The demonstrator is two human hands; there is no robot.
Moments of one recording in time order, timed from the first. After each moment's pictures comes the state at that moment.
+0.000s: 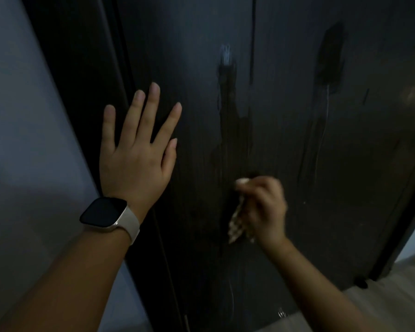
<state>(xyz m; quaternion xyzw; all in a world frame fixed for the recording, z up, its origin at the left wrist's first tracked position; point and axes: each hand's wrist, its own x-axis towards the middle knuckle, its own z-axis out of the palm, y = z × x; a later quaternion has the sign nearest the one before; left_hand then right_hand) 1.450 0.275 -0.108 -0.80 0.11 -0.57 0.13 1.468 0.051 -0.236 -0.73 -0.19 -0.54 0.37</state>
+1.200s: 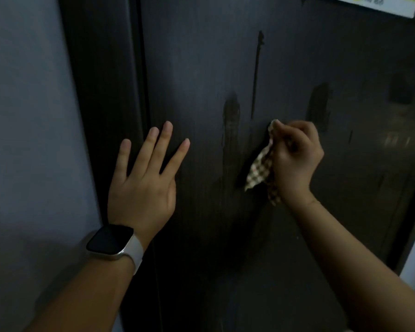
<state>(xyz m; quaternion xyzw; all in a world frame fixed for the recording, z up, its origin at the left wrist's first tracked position) 1.451 0.276 -0.110 -0.80 0.11 -0.58 0.11 1.490 0.023 -0.079 -0.62 -0.12 -0.68 0.36</state>
